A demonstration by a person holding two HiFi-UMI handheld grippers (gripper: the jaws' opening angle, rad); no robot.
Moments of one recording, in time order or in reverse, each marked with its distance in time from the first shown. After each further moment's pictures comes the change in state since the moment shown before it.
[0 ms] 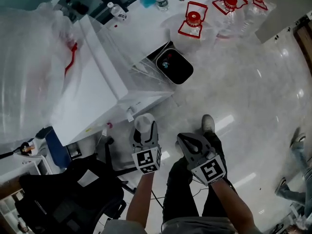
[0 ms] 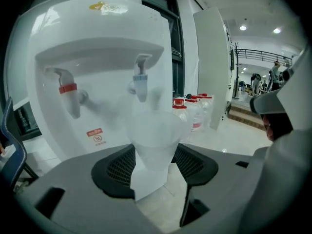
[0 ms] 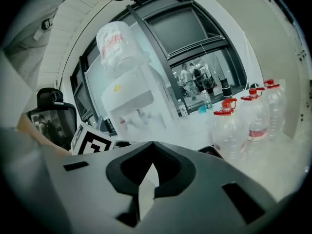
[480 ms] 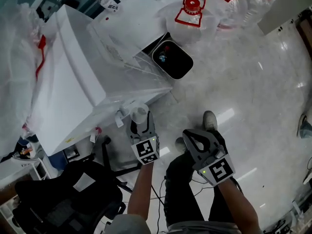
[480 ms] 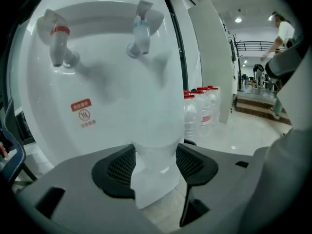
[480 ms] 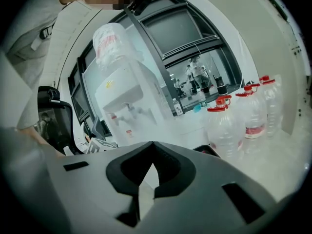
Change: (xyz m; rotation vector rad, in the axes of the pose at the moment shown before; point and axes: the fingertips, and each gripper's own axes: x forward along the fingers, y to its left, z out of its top) left arm 0.064 0.018 -0.050 0.061 -0.035 0.074; right arm 0.005 -0.036 -0.027 0.014 -0.015 -0.024
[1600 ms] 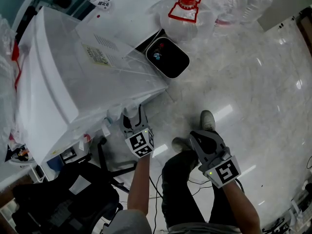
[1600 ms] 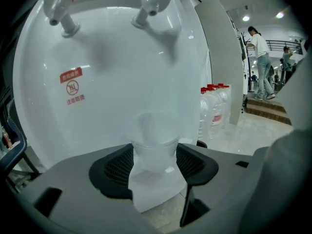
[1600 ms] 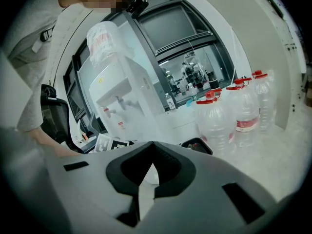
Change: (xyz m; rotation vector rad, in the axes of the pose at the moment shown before) left arm 0.046 0.011 -0.023 -0.065 -0.002 0.082; right arm -0.019 -0.043 -0.032 0.022 0.047 -0.038
